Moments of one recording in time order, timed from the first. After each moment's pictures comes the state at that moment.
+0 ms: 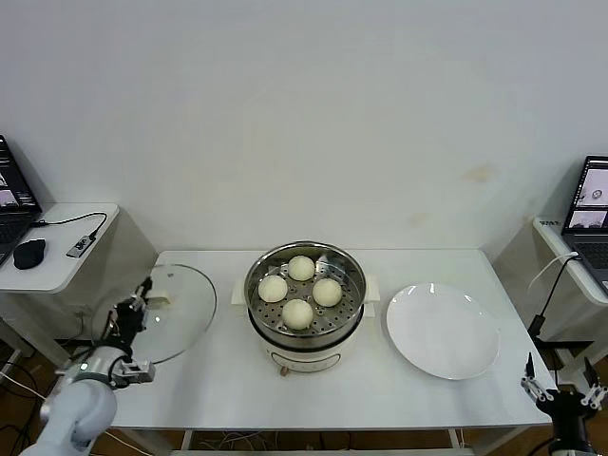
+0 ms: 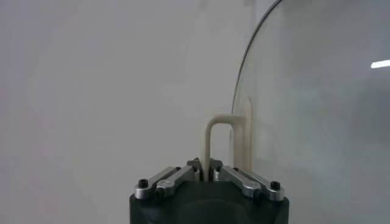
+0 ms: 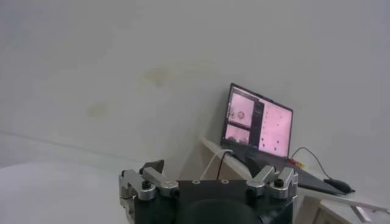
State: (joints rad) left arm 1.28 -0.96 -0.58 -1.78 1.00 0.08 0.00; right arm -1.65 1.51 1.06 1.94 -0.02 0.20 -0.05
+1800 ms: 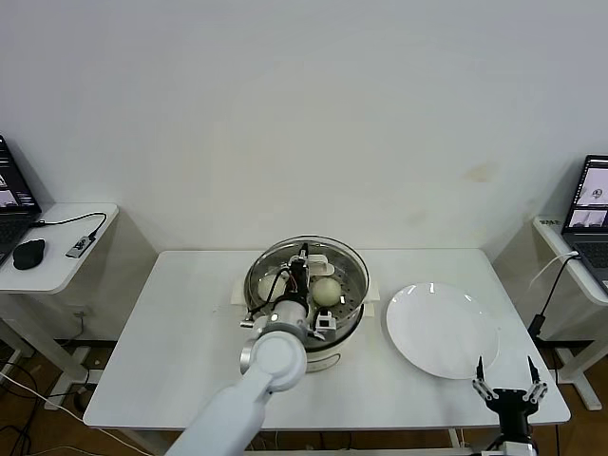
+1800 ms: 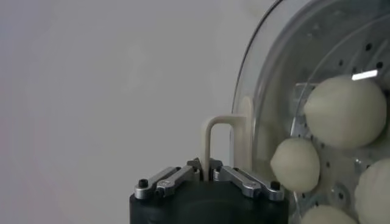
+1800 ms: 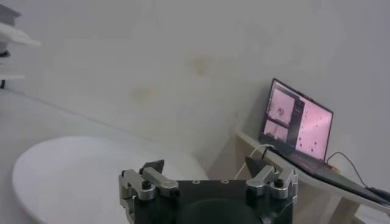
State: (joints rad) left arm 0.80 -1.38 0.12 -1.75 1.37 0.54 0.35; right arm -1.58 1.58 0.92 1.83 -0.25 0.24 0.02
